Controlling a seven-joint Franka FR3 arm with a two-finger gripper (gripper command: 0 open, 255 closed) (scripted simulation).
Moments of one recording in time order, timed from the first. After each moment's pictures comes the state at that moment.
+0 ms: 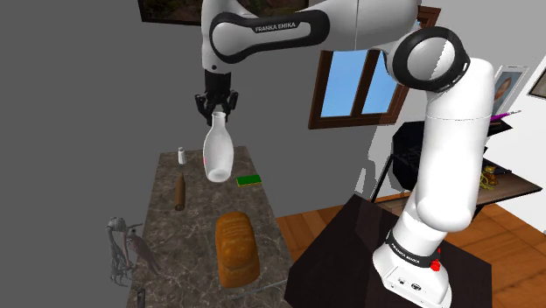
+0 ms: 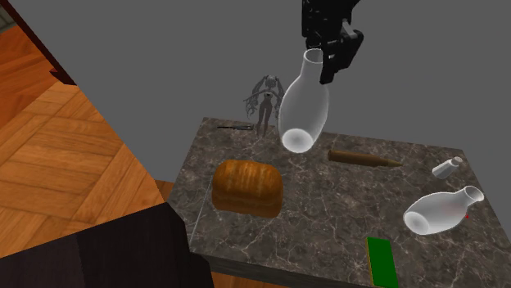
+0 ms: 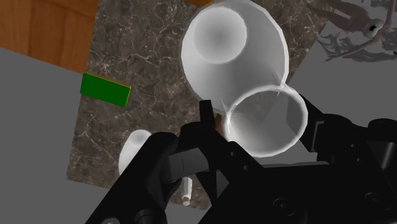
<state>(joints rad) 0.07 0.29 0.30 -1.49 -0.10 1.86 0.48</state>
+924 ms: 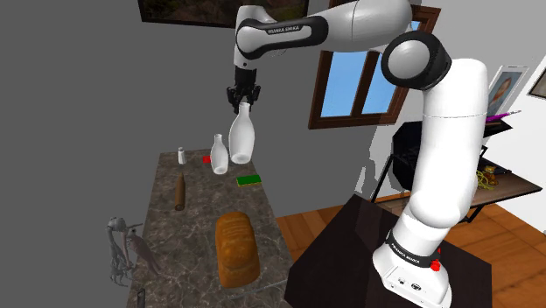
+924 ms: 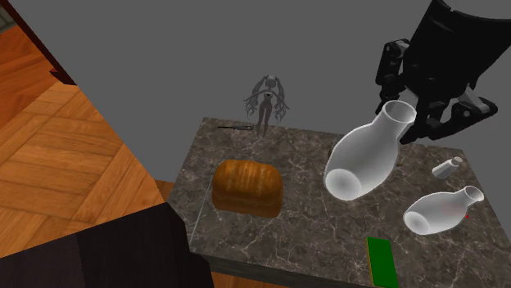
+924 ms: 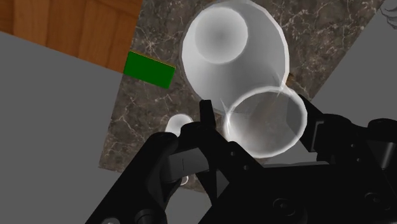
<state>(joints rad) -0.10 0.32 0.22 -1.46 -0.06 1.87 0.22</state>
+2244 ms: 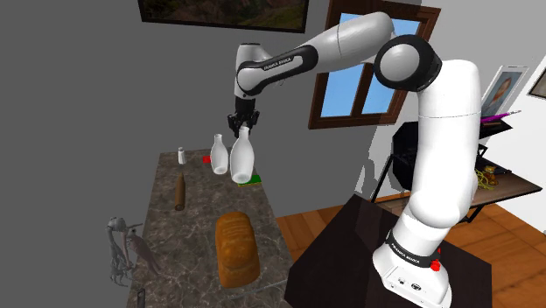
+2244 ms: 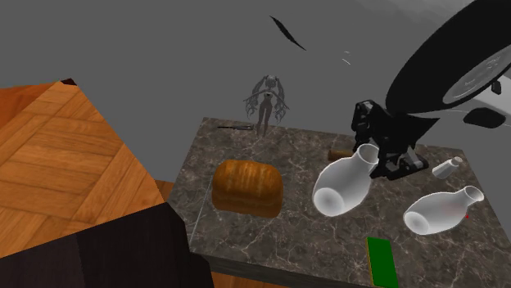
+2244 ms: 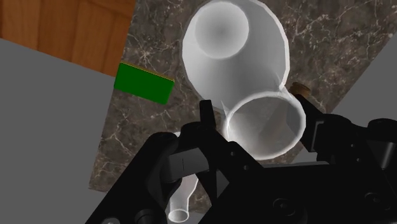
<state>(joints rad) -0.10 0.37 0.22 -1.66 -0.08 2.11 0.23</state>
